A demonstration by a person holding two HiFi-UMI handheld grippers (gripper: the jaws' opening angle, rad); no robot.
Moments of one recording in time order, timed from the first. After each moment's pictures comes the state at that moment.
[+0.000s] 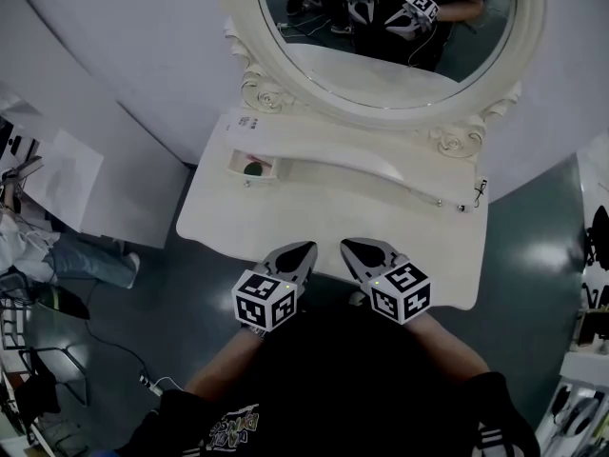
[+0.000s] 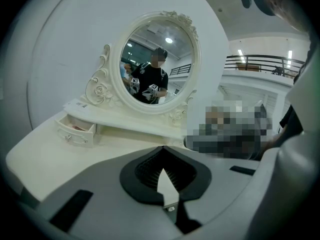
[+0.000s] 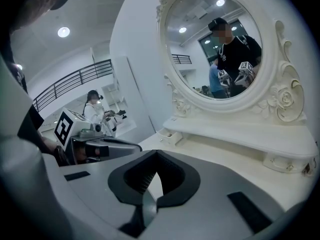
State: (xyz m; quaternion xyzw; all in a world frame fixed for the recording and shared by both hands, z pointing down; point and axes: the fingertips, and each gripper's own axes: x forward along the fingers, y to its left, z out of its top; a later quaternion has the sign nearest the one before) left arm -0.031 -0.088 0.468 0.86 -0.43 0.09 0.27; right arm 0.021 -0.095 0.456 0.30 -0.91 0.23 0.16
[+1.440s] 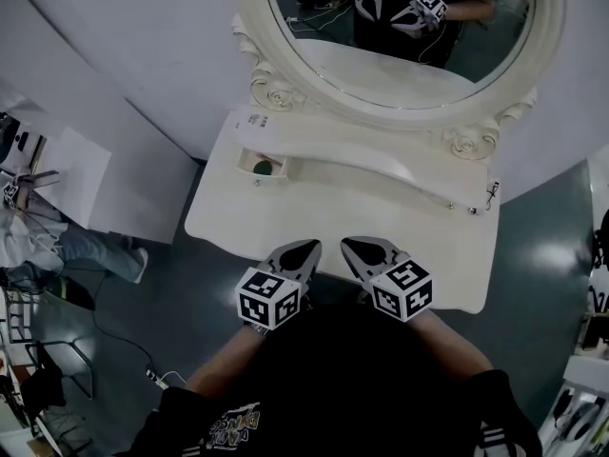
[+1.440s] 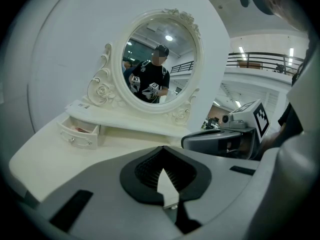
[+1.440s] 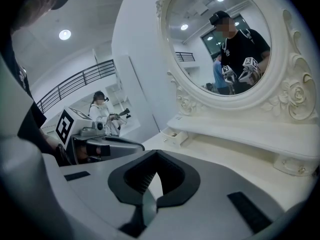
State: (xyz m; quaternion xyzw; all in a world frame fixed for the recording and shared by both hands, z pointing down) left arm -0.044 -0.098 0.471 0.86 -0.43 0.11 0.27; right arm 0.000 -0.105 0.462 0.28 -0.92 0.24 0.16
